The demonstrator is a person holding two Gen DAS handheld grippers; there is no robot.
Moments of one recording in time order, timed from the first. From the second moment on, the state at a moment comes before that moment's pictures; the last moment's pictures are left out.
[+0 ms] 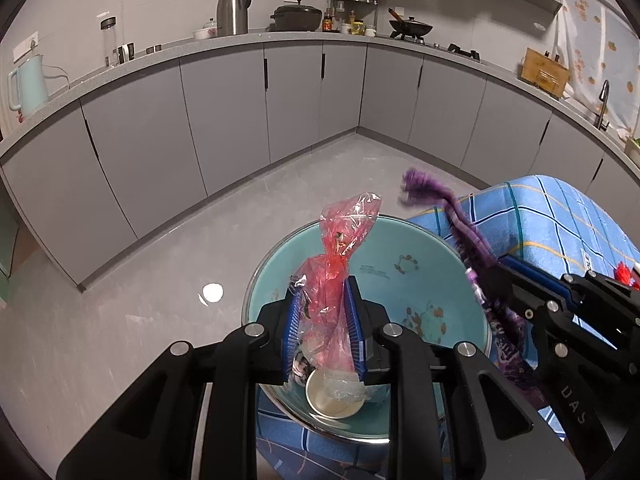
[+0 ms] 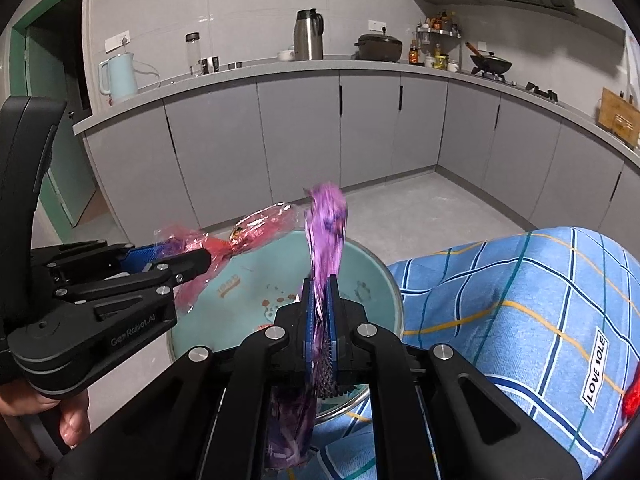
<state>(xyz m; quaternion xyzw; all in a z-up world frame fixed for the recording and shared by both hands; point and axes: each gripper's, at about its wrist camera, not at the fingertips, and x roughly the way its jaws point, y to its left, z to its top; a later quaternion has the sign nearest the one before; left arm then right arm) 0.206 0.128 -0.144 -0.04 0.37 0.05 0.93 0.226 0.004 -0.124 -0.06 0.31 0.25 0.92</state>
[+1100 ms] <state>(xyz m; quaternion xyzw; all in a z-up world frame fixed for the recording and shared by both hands) 0.195 0.115 -0.136 -0.02 0.36 0.06 0.93 0.202 -0.049 -0.114 -0.02 0.29 0.20 0.93</state>
